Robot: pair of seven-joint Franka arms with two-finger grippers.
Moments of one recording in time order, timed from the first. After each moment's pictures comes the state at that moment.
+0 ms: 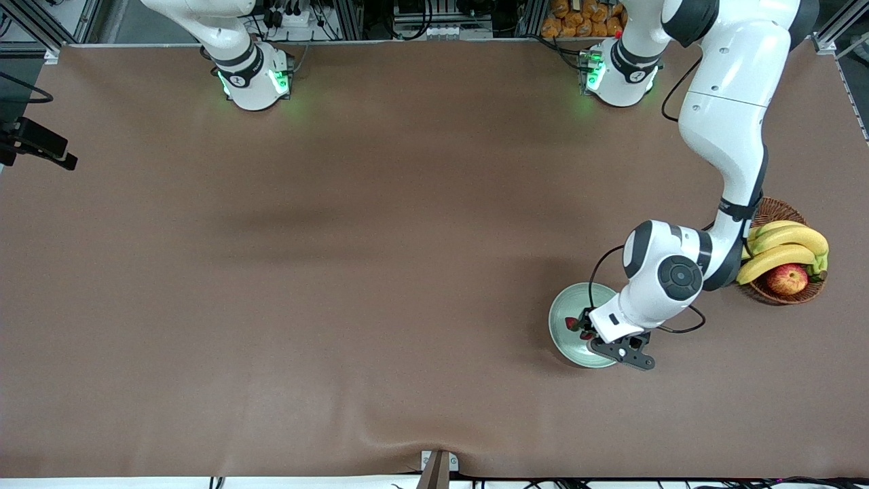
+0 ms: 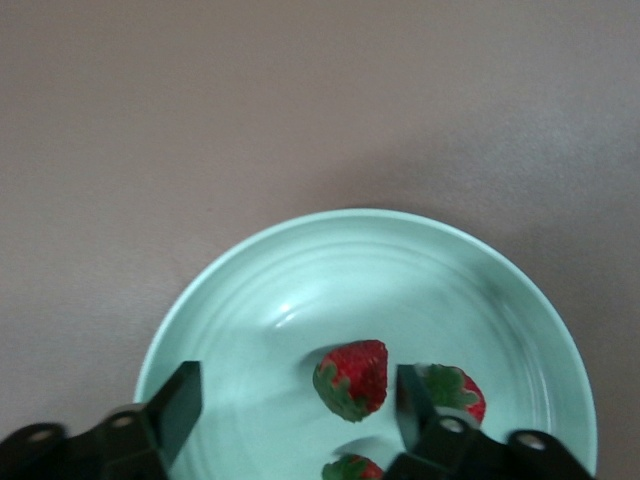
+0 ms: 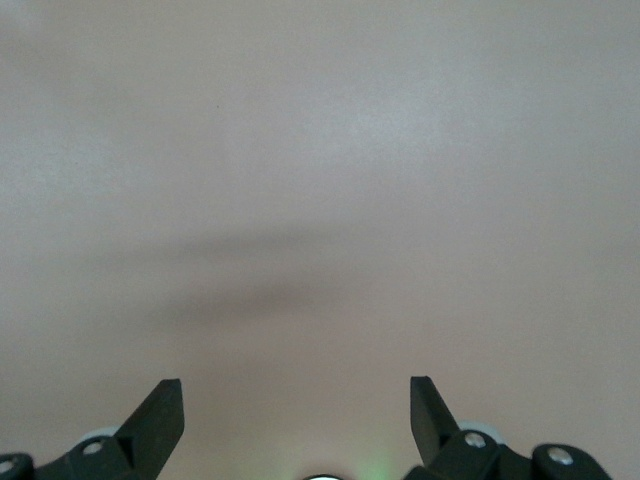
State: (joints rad) left arm -0.11 0.76 -0.12 -1.55 0.10 2.47 0.09; right arm -0.08 -0.01 -0.01 -1.48 0.01 1.42 0.00
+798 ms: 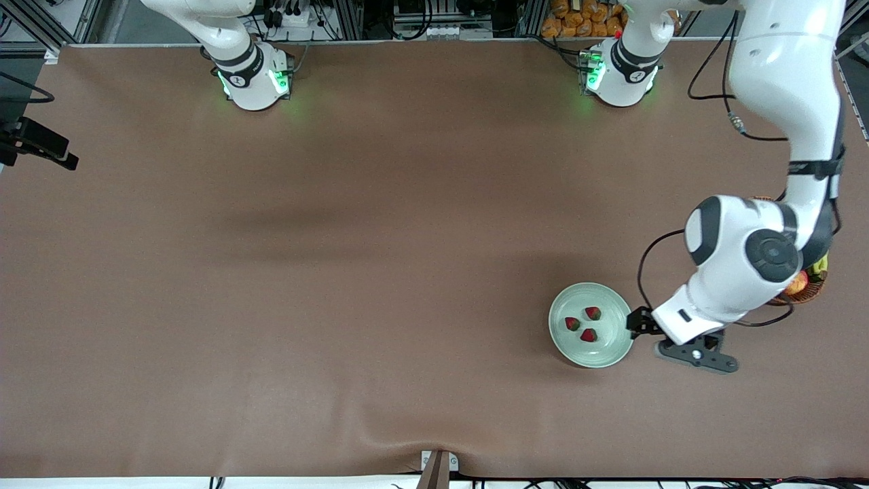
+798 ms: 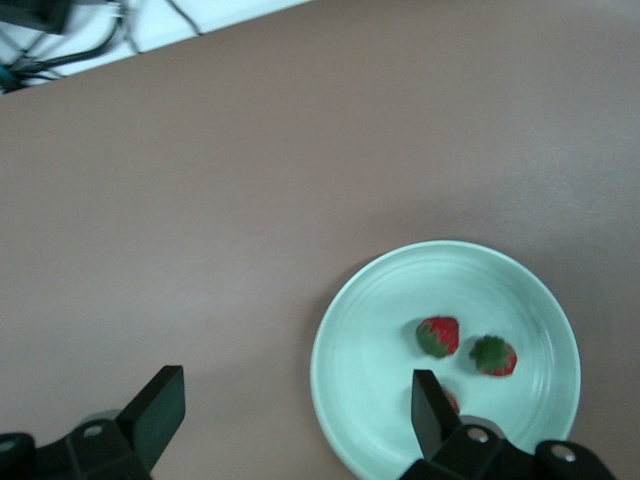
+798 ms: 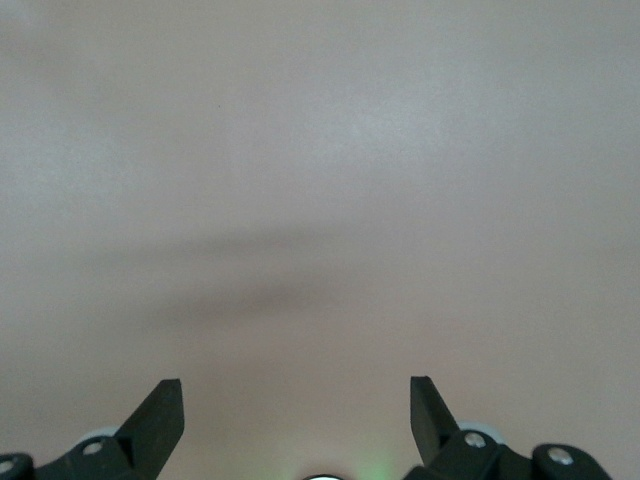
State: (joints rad) left arm -0.02 0.55 -0.13 -1.53 0.10 2.27 0.09; right arm -0.08 -0.01 0.00 -1.48 0.01 1.42 0.00
